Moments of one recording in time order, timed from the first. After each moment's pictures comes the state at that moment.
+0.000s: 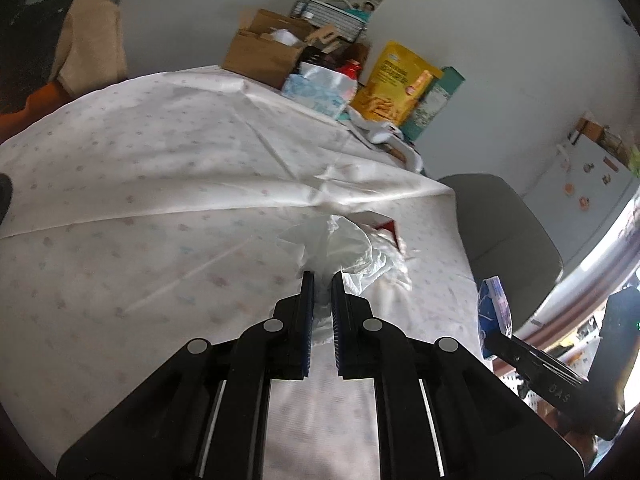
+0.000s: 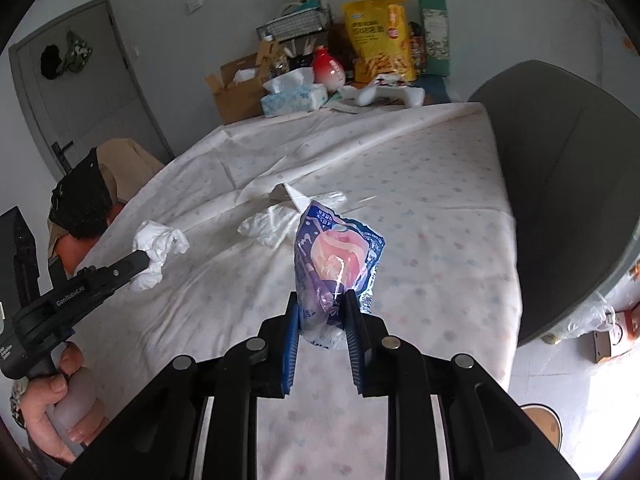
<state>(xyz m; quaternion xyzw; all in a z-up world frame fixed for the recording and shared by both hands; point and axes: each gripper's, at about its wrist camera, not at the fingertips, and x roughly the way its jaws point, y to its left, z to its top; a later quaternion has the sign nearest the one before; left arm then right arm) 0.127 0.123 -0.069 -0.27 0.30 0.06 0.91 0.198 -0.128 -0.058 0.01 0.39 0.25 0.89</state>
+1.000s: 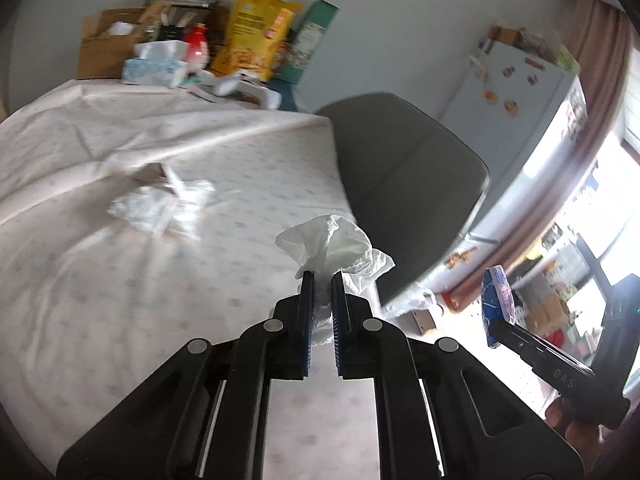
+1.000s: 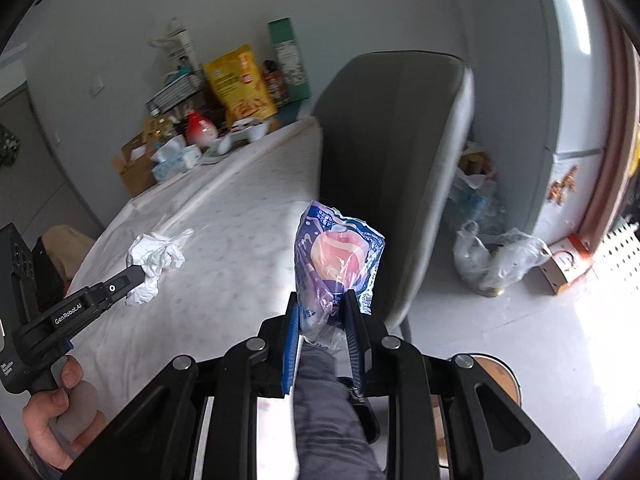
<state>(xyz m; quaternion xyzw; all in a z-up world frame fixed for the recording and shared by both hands) 0.177 -0.055 -0.051 -0.18 0.34 -0.10 0.92 0.154 -0.323 -0.056 0.11 0.36 0.10 0.92</state>
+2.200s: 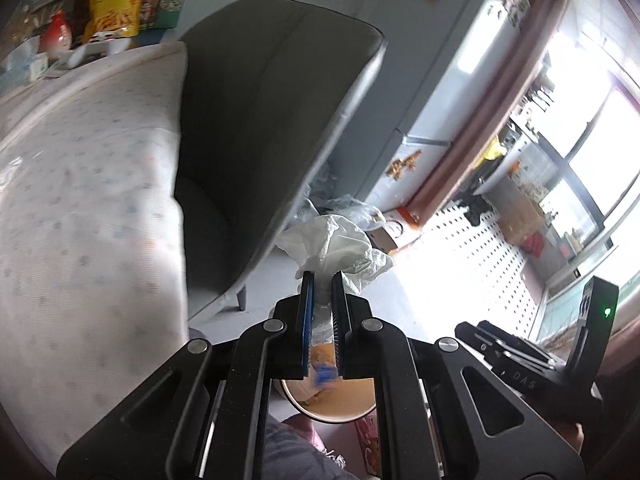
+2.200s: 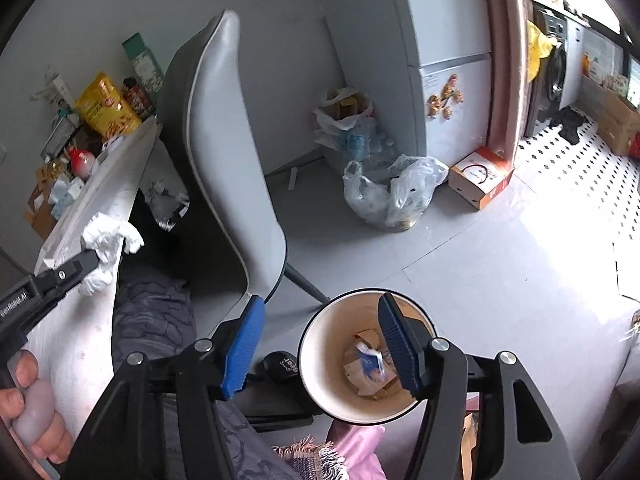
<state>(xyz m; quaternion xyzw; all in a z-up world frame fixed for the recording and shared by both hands) 0.198 -0.240 -0.091 -0.08 0.42 -0.22 0.87 0.106 -0.490 -0.157 0.20 0.41 -0.07 0.89</state>
